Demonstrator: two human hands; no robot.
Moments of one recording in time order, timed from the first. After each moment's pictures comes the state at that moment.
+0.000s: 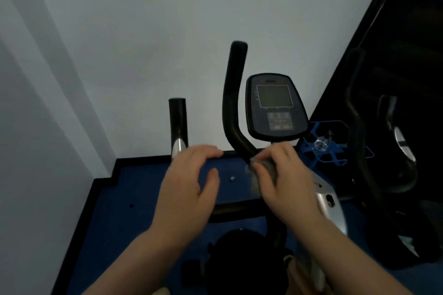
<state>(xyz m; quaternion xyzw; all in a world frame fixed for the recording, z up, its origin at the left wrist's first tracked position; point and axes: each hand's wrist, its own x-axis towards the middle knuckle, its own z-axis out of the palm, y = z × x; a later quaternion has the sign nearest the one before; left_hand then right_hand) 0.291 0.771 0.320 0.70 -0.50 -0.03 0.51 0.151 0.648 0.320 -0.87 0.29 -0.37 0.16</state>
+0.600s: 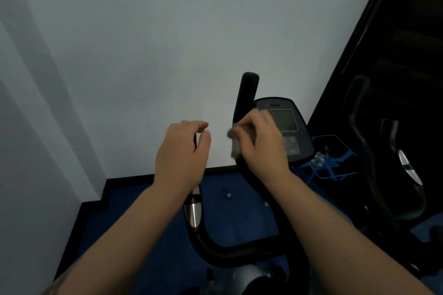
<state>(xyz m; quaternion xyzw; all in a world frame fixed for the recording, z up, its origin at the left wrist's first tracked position) 0.382 0.699 0.353 0.75 -0.47 0.03 0.47 0.260 0.600 0.366 -0.84 0.29 -0.42 0.18</state>
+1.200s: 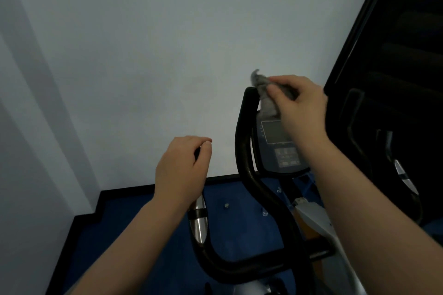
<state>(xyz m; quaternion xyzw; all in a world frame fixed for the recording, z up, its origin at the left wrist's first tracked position) 0.388 0.704 0.356 0.73 -0.47 0.02 0.49 0.257 0.558 0.446 -0.74 0.32 -0.54 0.23</state>
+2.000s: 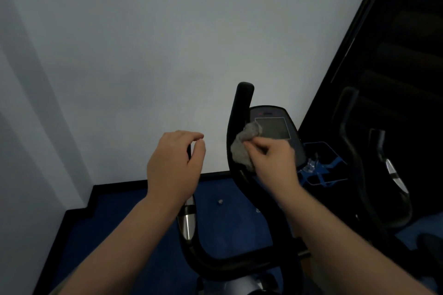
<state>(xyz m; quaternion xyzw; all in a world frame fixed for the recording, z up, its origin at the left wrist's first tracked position) 0.383 0.697 0.348 0.74 -0.46 0.06 0.49 0.239 0.597 0.369 -0.77 0.40 -0.40 0.30</state>
